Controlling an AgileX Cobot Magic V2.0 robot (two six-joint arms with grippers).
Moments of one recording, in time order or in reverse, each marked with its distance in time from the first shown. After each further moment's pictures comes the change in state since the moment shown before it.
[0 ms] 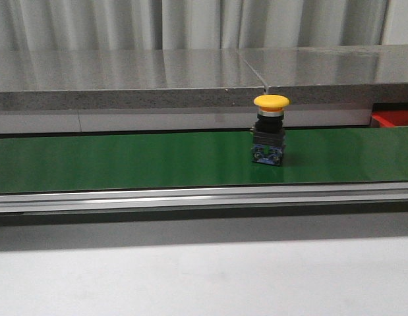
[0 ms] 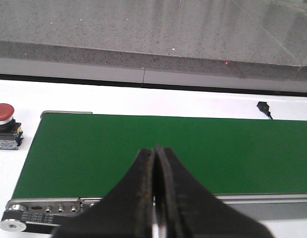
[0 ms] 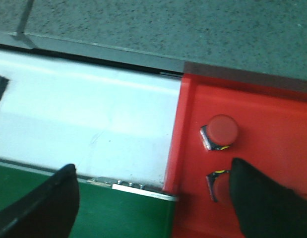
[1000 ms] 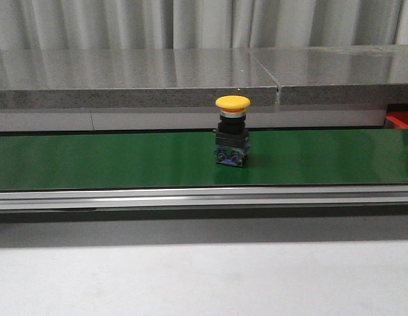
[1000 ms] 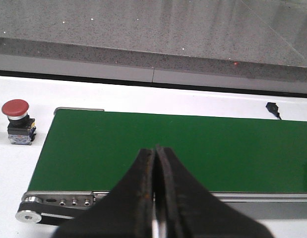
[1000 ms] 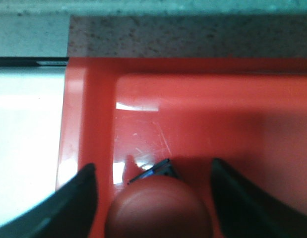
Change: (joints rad) left arm 0.000 0.000 0.000 0.000 0.000 0.000; right arm -0.062 0.400 0.084 -0.027 -0.443 0.000
